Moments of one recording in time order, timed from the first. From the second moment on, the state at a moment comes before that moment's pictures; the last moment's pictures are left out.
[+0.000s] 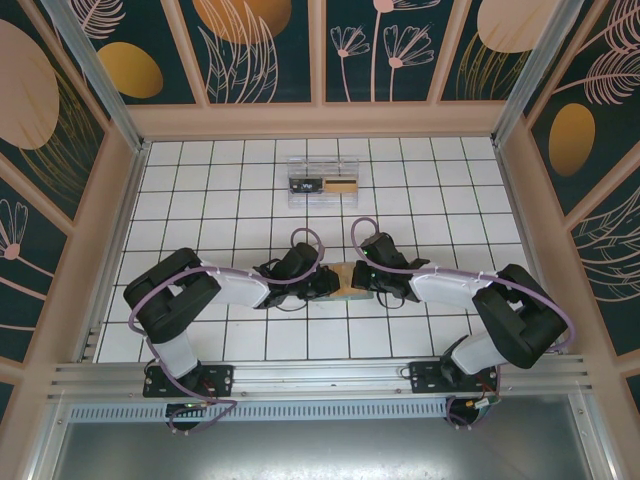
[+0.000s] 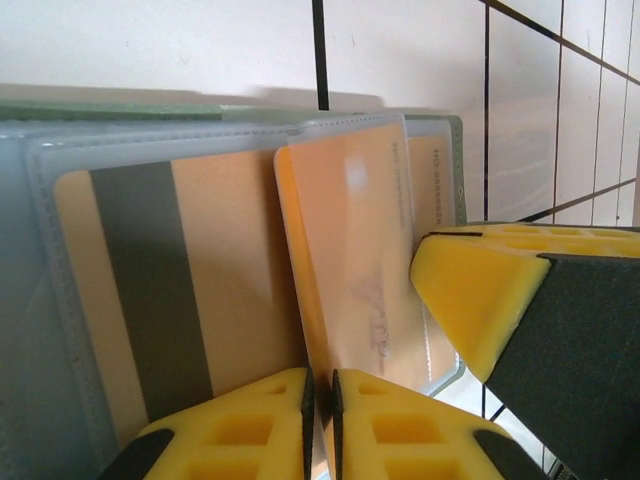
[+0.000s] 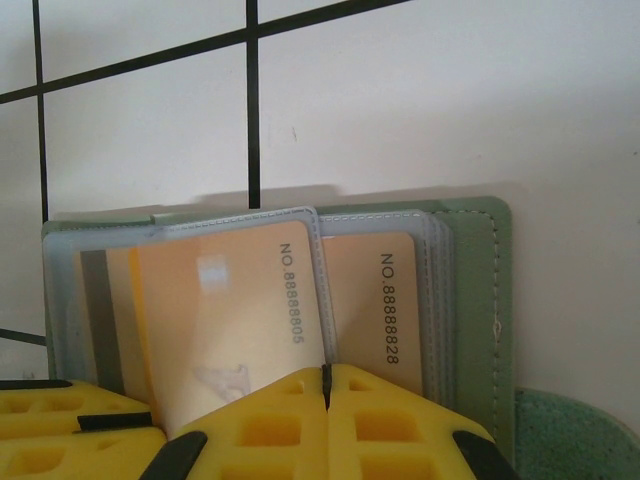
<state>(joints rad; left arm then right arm) -0.89 1.76 0.70 0.32 0.24 -1.07 0.71 1.45 0.57 -0.08 -0.05 0.76</state>
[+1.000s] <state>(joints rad) -0.87 1.68 0.64 0.32 0.22 -1.08 0.71 1.46 0.57 -0.07 -0.05 0.77</state>
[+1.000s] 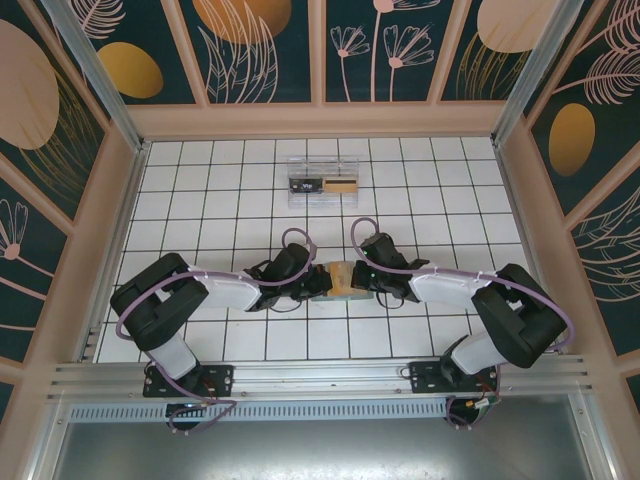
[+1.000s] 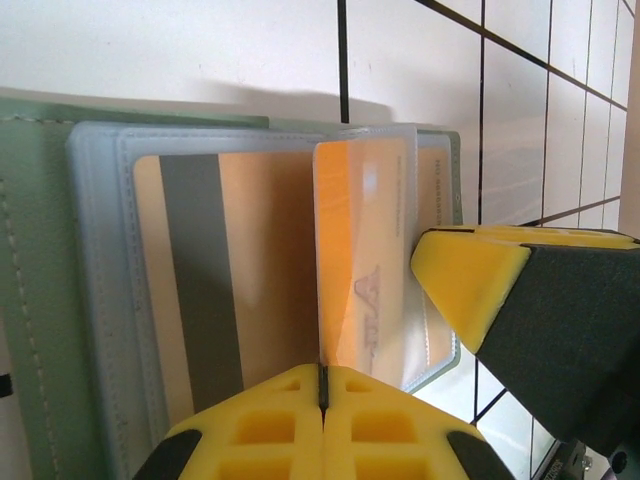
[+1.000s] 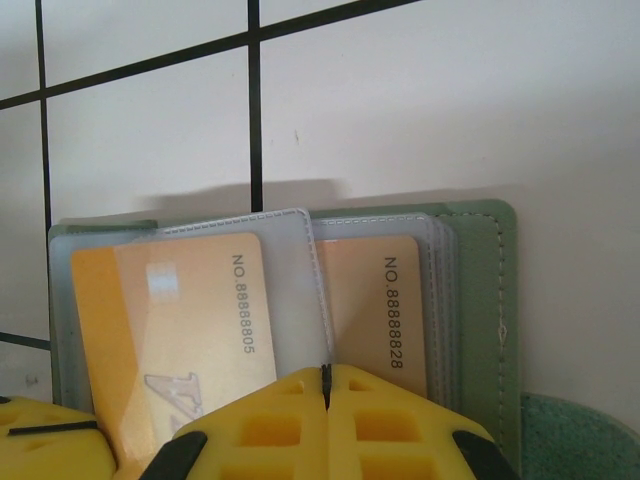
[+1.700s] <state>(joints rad) -0.86 1.65 0.59 0.36 0.24 -1.10 0.70 1.46 0.57 -0.07 -0.05 0.77</state>
